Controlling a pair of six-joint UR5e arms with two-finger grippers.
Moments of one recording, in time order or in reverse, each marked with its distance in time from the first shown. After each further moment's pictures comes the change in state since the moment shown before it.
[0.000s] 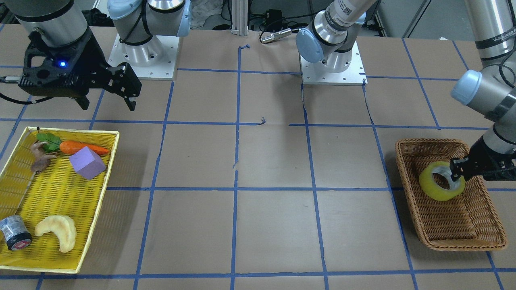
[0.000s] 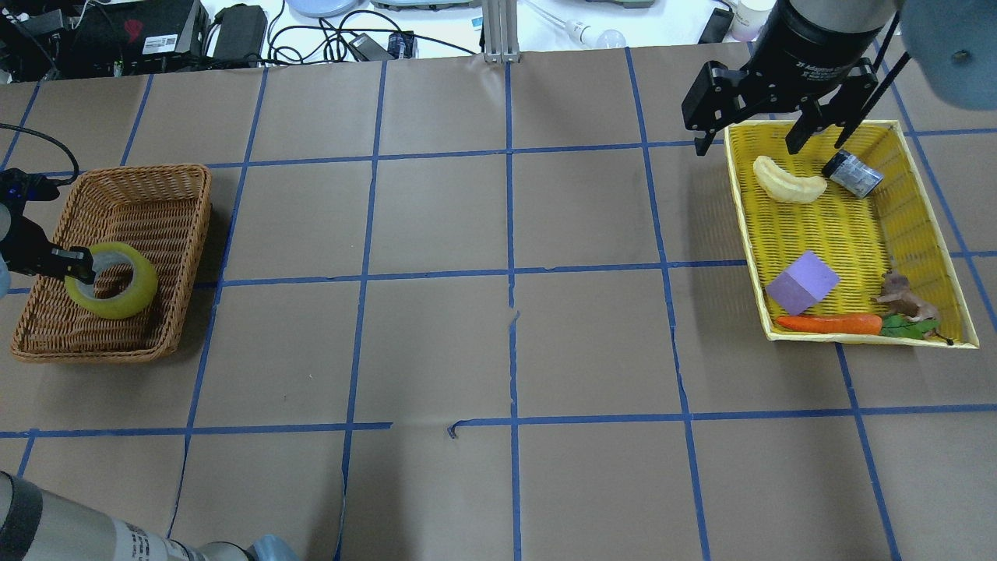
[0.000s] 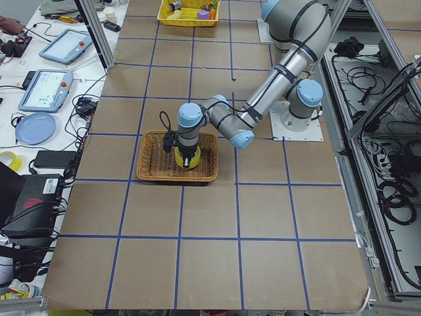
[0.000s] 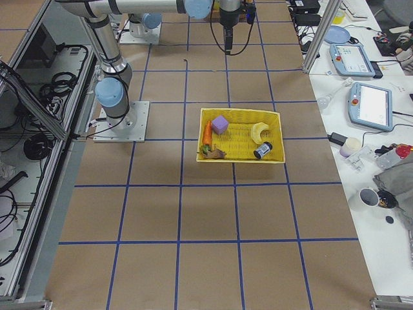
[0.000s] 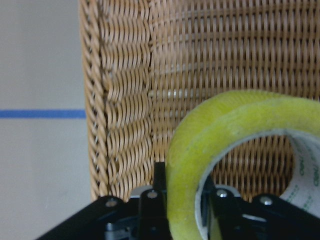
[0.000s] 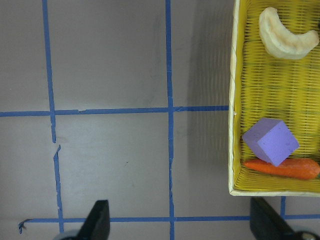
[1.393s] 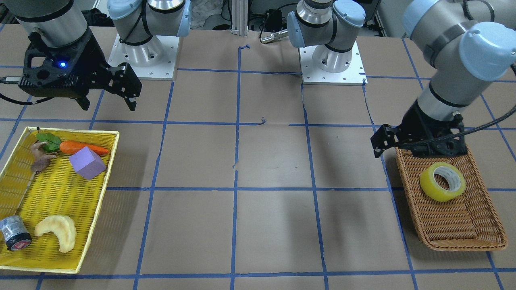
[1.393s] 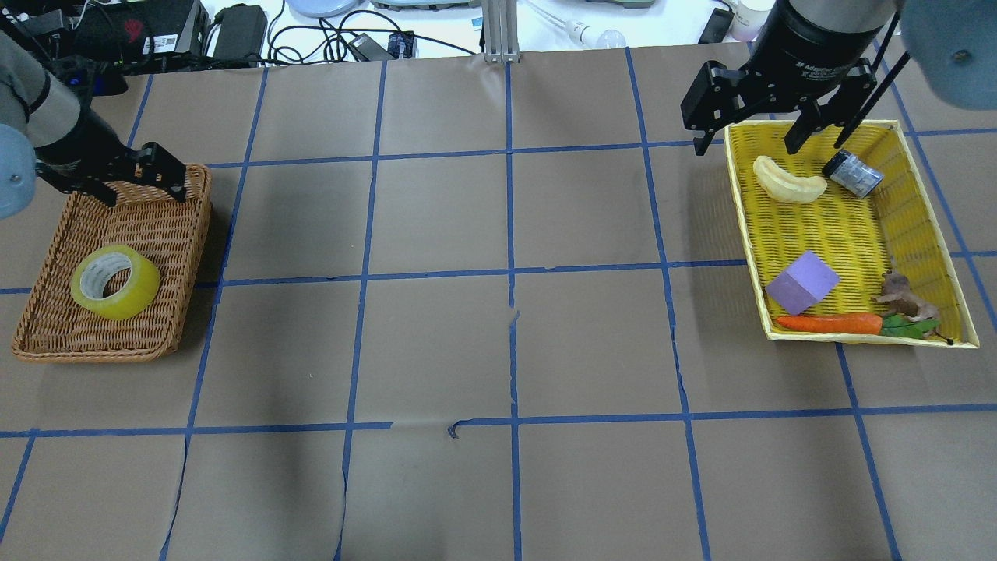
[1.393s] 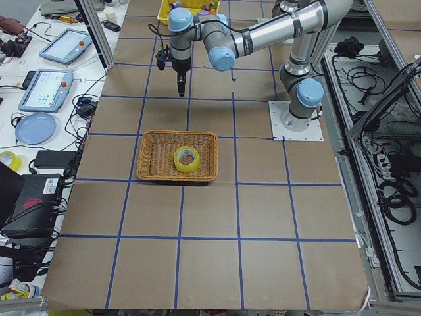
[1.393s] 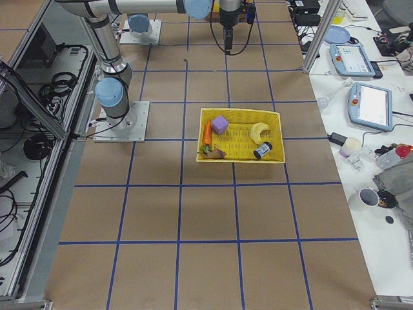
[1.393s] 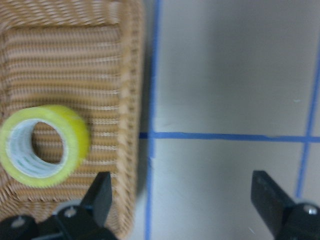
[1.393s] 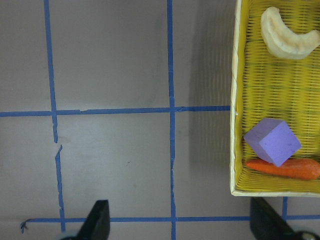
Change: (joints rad) left arm -0.529 0.270 0.183 -0.565 0.011 -0.555; right arm -0.001 0.000 0.000 0.000 0.006 -0.001
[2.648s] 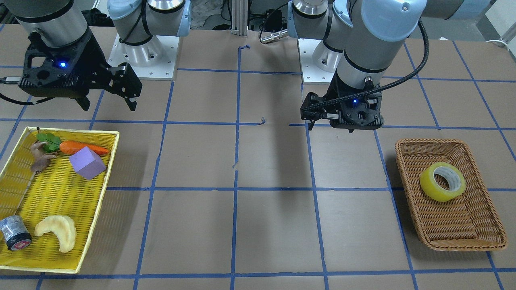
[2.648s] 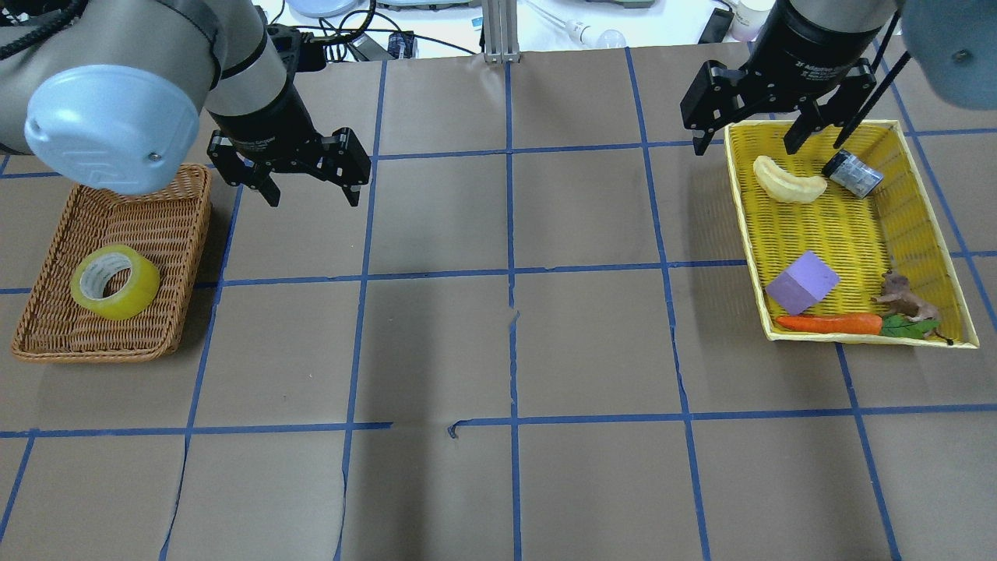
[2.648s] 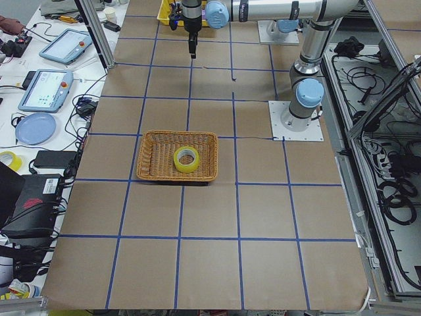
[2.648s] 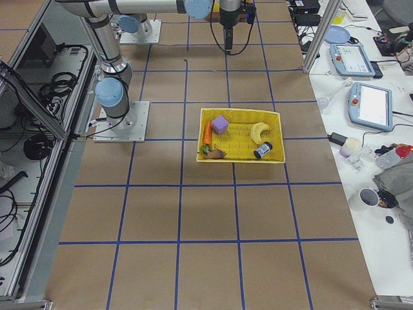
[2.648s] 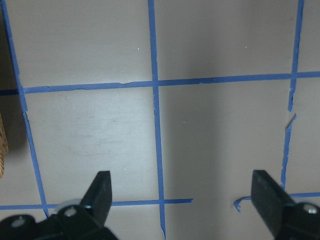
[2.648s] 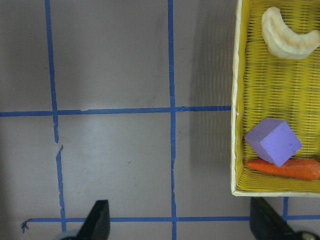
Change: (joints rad) left arm -0.239 0.019 0.078 -0.149 -0.009 -0.184; right arm 0.000 0.000 0.000 0.000 0.002 0.000
